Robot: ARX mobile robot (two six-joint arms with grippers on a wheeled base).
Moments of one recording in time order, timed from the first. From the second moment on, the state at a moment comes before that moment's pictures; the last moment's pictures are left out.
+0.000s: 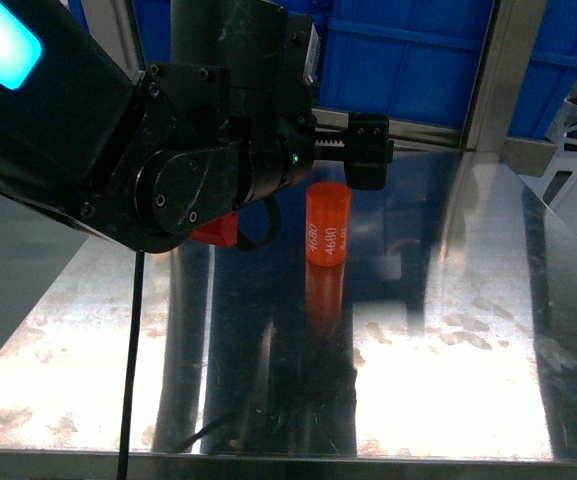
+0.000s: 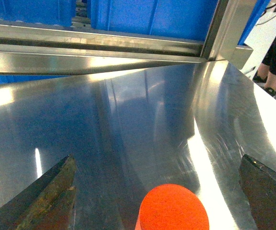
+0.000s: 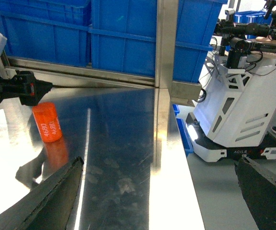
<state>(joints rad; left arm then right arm) -0.47 2.19 1.30 0.68 -0.11 -0.10 0.00 0.00 0.01 -0.01 0.00 0.00</state>
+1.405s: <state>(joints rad) -0.32 1.50 0.58 1.04 -0.13 -0.05 0.00 0.00 0.01 -0.01 0.00 0.00</state>
